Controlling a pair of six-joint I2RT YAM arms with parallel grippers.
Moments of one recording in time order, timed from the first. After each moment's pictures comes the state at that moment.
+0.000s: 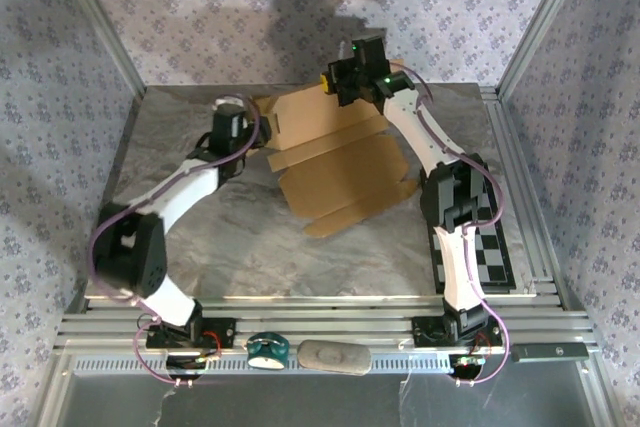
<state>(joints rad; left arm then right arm) -0.32 1.54 1.08 -0.03 -0.12 -0.46 0.40 2.23 2.25 -0.55 -0.36 1.61</state>
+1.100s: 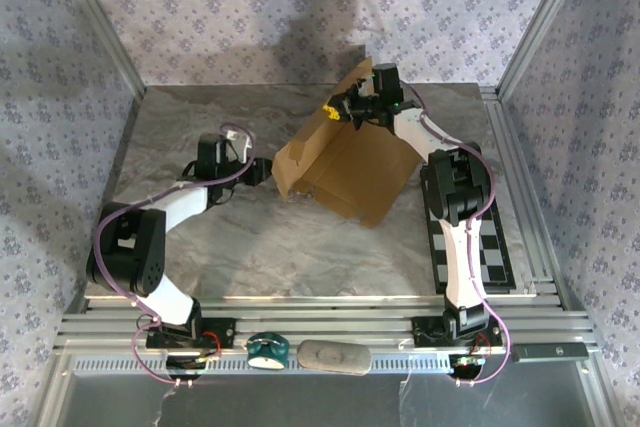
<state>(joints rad) -0.24 1.58 0.82 0.14 0.43 -0.19 0.29 2.25 1.86 -0.13 -0.83 1.20</state>
